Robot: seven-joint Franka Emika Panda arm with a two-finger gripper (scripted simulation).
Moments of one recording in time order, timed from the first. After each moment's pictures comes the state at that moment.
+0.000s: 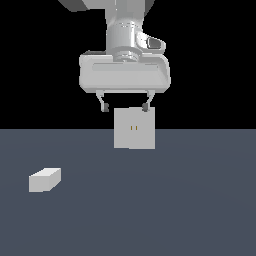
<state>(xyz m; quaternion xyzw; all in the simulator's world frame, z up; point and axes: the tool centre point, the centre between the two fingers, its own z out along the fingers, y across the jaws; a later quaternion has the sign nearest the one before) -0.004 0.005 0.147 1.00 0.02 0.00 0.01</state>
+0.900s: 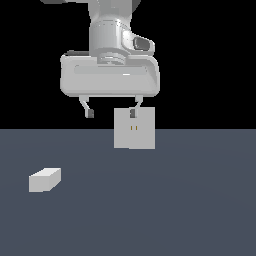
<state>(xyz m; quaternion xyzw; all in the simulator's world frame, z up) -0.024 0.035 0.131 1.00 0.02 0.03 0.00</state>
